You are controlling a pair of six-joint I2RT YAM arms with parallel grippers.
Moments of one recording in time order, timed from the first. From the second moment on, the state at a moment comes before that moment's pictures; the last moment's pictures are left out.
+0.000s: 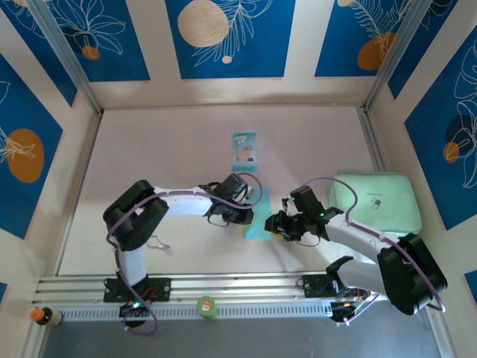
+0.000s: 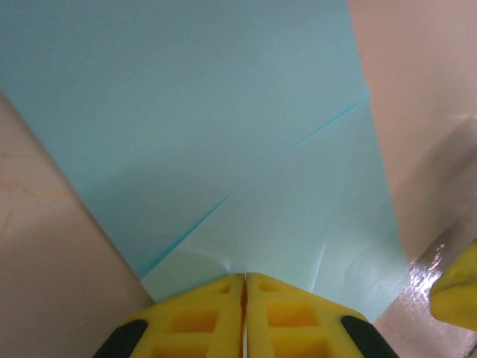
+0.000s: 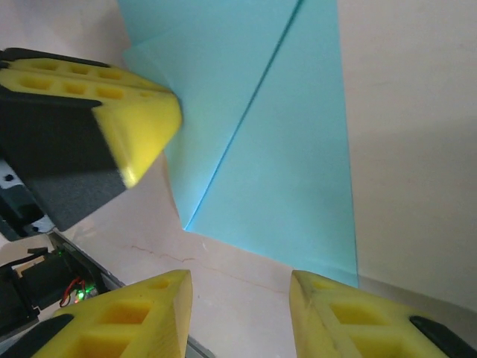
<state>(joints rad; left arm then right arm) -0.86 1.85 1.01 -0.20 0.35 -0.61 0.52 1.16 0.41 -0.30 -0.53 0.87</state>
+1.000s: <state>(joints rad) -0.86 1.85 0.96 -0.12 0.38 -0.65 0.45 1.37 0.49 -0.13 -0.55 0.89</state>
